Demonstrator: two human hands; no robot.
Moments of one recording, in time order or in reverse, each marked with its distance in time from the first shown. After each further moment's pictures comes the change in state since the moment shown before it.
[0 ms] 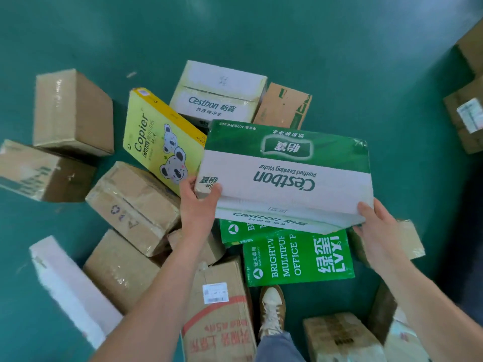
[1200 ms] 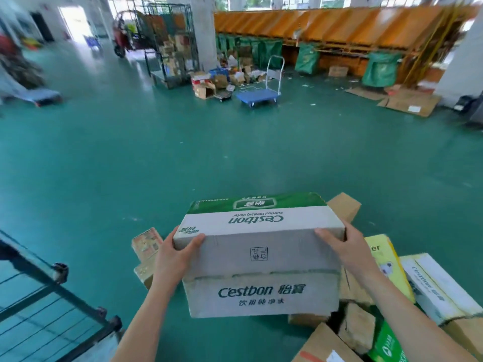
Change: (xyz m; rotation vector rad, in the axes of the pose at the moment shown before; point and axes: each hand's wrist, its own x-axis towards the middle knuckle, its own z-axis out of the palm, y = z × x) left_hand -0.671 -0.197 -0.733 -0.547 0.899 -0.070; right_hand -0.837 -0.007 0.155 -0.529 -1.191 -1.011
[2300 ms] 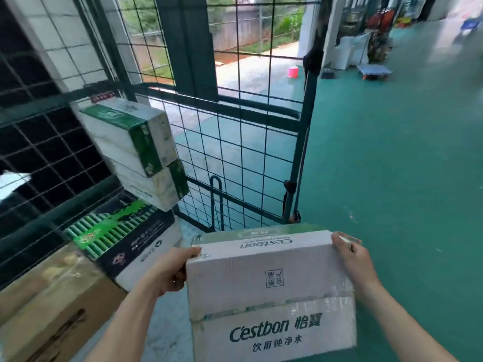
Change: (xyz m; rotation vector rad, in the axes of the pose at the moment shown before) left_hand -0.175 -0.104 -0.324 -0.450 0.834 -0.837; right_hand 0.009 -0.106 0.499 -0.098 -1.047 -0.143
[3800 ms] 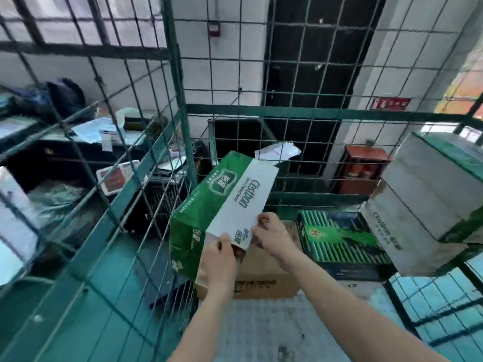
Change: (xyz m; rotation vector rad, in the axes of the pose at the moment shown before) left_hand -0.071 -0.235 -0.458 -0.689 1.271 0.237; right_hand -0.396 -0.203 0.725 -0.298 -1.318 -0.373
